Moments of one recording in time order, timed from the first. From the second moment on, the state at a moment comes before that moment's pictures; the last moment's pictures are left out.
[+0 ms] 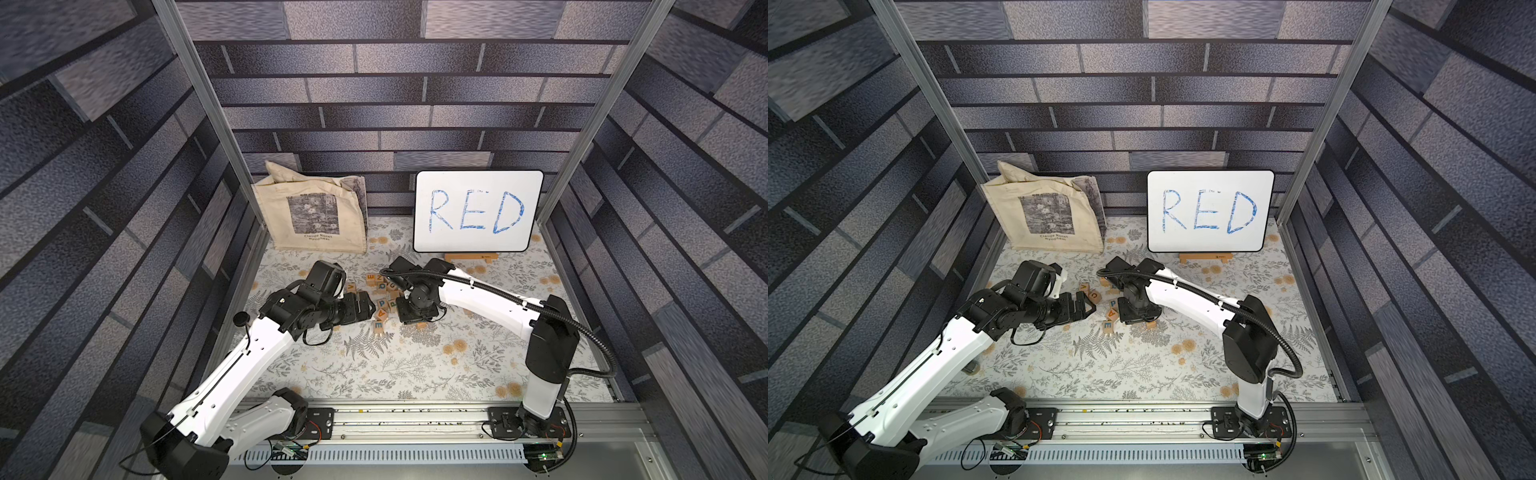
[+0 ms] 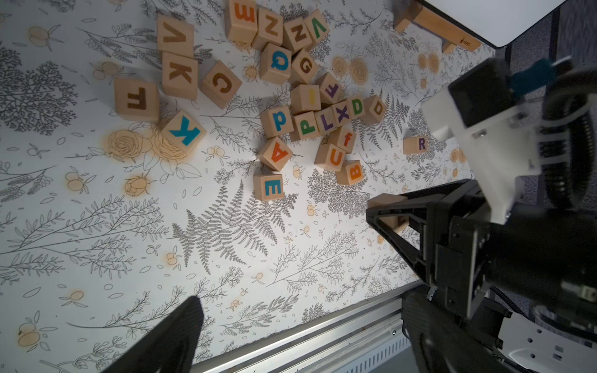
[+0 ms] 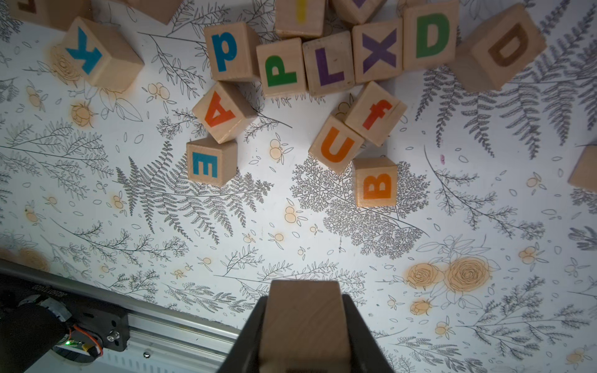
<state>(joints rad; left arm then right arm) -0.54 1.07 1.09 -0.96 0.24 -0.66 0.93 1.83 1.59 -1.16 -0.02 0.67</state>
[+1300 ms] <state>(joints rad) -0.77 1.36 1.15 -0.69 0.25 -0.69 0.68 1.61 1.47 -1.17 0.00 0.56</state>
